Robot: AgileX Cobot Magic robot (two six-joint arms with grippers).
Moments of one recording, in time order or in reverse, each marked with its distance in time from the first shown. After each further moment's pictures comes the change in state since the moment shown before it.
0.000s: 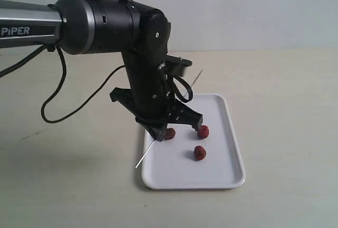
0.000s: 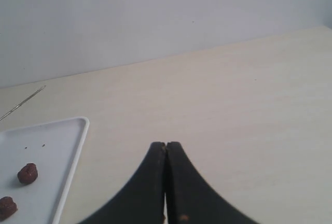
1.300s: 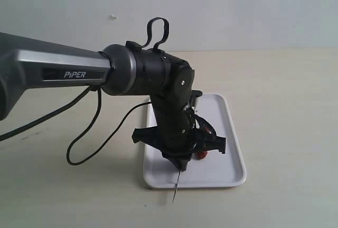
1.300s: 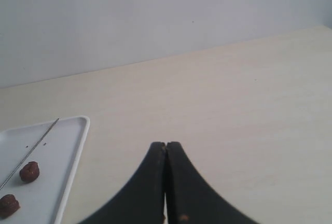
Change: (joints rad) left arm -0.066 0.148 0.017 -0.070 -0.172 -0.271; right arm 0.000 0.000 0.000 0.000 0.000 0.000
